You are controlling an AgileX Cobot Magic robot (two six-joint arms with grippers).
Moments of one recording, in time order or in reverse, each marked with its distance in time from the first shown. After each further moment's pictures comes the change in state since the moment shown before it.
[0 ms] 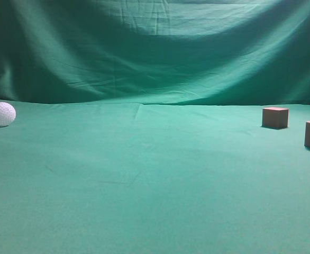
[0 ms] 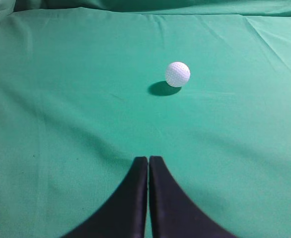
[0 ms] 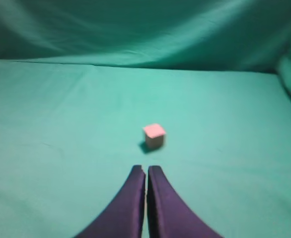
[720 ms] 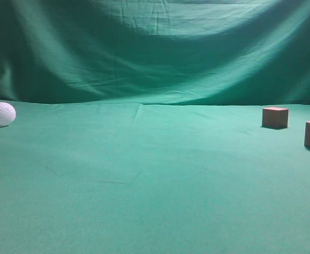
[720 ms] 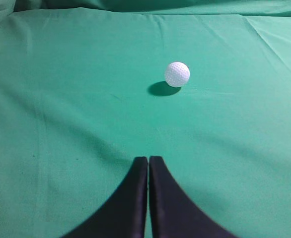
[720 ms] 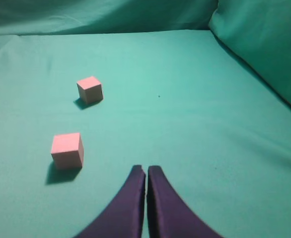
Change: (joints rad) left arm 0.000 0.000 0.000 0.000 0.000 0.000; right arm -0.199 -0.228 0.255 0.000 0.015 -0.015
